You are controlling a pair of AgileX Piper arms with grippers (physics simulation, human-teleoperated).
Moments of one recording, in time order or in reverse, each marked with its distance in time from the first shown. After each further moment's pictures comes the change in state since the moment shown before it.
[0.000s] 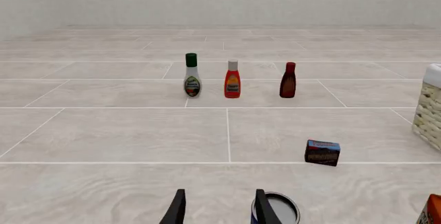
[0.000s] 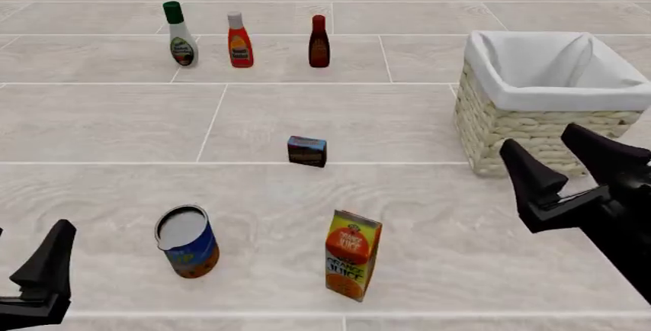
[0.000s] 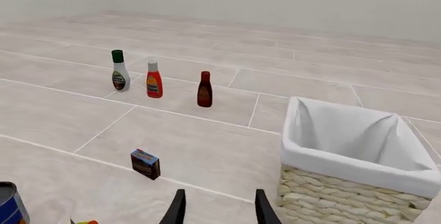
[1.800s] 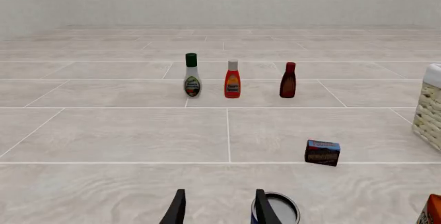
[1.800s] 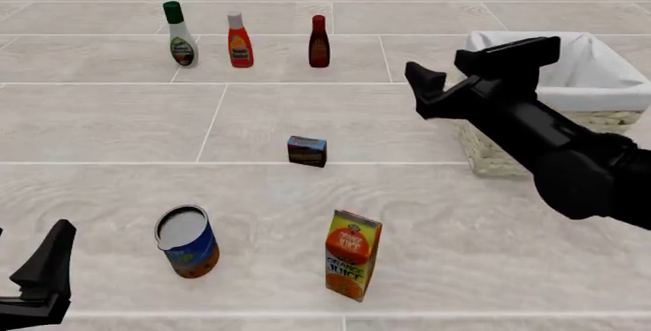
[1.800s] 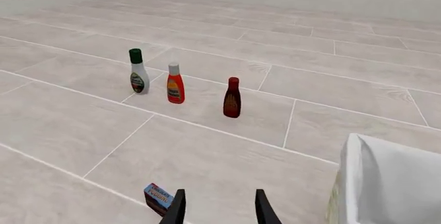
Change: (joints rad) left arm 0.000 0.000 0.000 0.000 0.000; right arm 0.100 0.659 -0.487 -0.084 0.024
